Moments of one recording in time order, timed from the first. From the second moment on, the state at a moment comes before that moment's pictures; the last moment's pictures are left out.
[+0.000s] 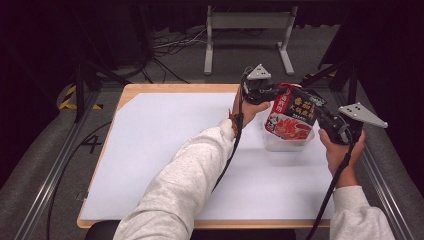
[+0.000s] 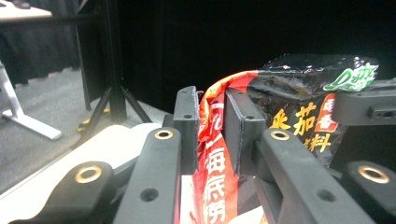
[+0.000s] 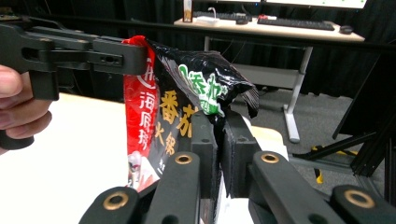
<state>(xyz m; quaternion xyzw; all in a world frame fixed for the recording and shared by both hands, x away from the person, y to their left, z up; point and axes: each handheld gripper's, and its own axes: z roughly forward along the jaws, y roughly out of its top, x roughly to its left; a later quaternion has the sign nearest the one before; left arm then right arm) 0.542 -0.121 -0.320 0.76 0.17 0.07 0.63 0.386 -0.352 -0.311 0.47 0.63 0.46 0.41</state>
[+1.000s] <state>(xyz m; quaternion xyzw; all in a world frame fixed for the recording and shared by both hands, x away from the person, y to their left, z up) 0.538 -0.123 -0.346 0.78 0.18 0.06 0.60 0.379 -0.361 -0.350 0.49 0.63 0.46 0.40</state>
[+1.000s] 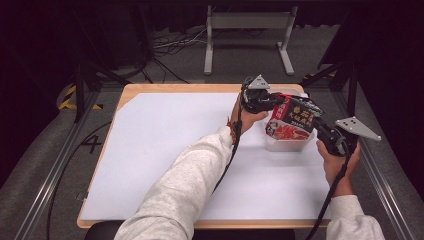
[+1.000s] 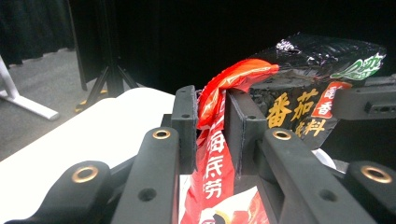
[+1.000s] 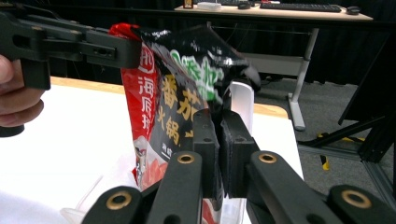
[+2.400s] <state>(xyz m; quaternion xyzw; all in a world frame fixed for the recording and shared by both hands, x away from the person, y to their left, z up) 0.526 -0.095 -0.356 0.83 0.17 0.08 0.53 0.386 -0.359 -0.352 0.50 0.66 0.43 0.37</state>
